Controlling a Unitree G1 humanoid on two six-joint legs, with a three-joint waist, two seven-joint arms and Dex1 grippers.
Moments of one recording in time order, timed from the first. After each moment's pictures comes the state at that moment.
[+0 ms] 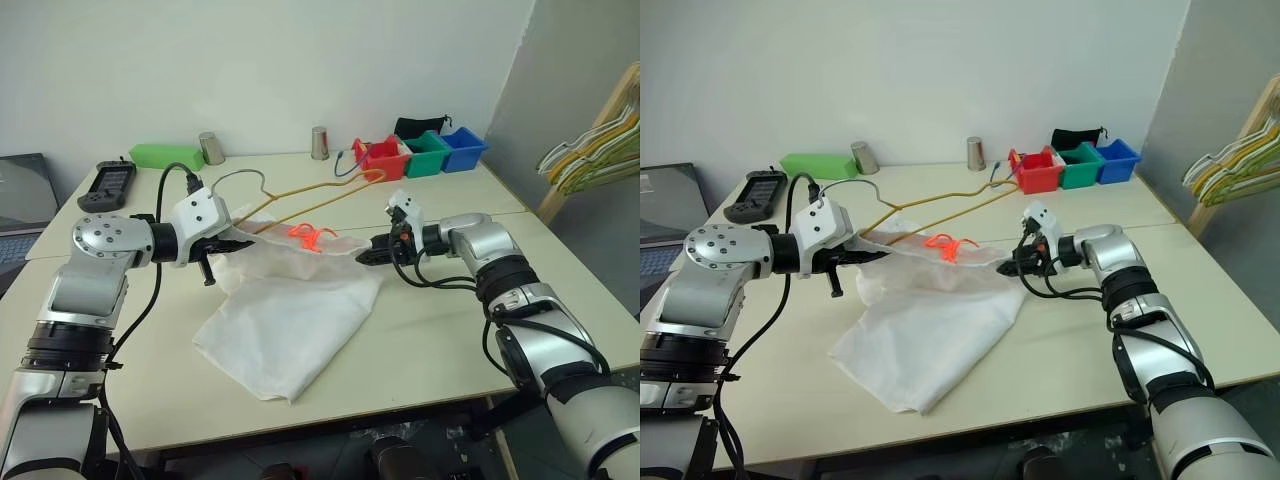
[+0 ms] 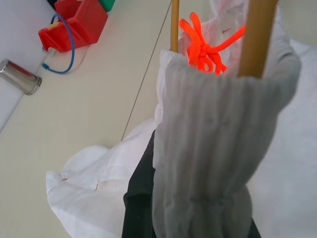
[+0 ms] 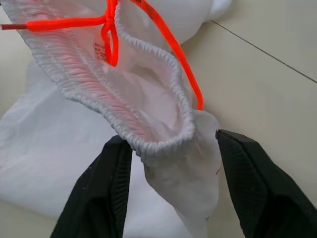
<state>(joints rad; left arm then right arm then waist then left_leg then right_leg) -0.58 0.86 -0.01 0.15 -0.14 0.21 -1.15 -1.06 -0.33 0.19 0.88 0.09 0.47 1.20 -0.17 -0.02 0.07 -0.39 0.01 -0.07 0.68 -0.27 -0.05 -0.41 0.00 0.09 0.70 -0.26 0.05</state>
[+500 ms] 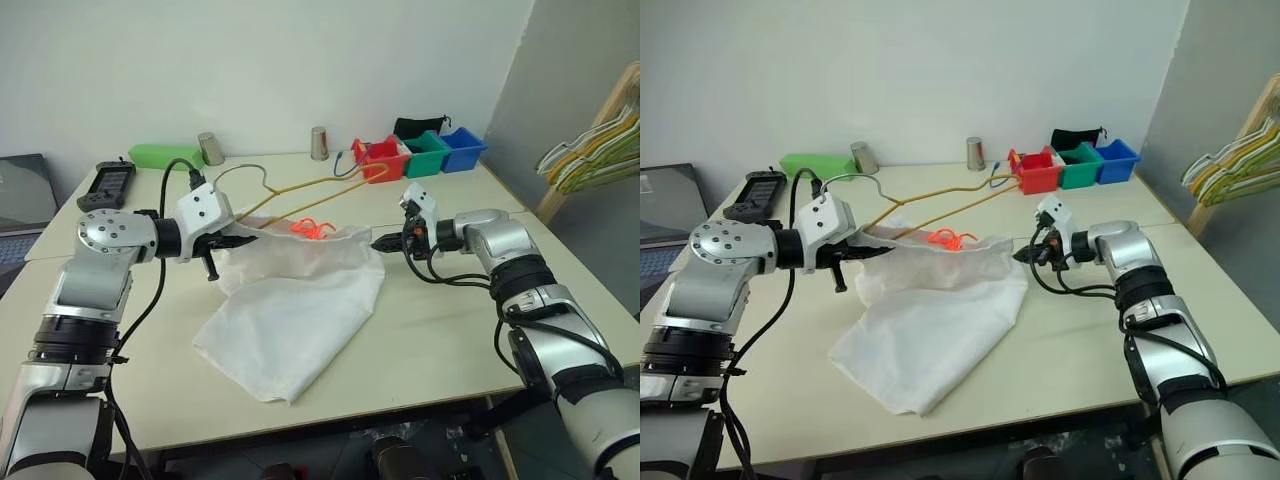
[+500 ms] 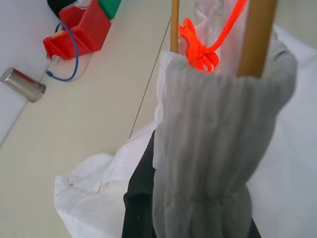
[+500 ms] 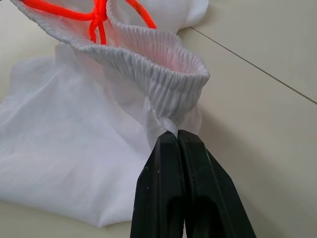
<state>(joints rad) -0.62 0.84 -0.03 0.21 -0.13 0.18 -1.15 -1.02 -0.39 0.17 0.77 0.10 0.51 1.20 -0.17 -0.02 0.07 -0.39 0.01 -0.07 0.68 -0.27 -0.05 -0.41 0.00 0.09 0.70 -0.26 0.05</state>
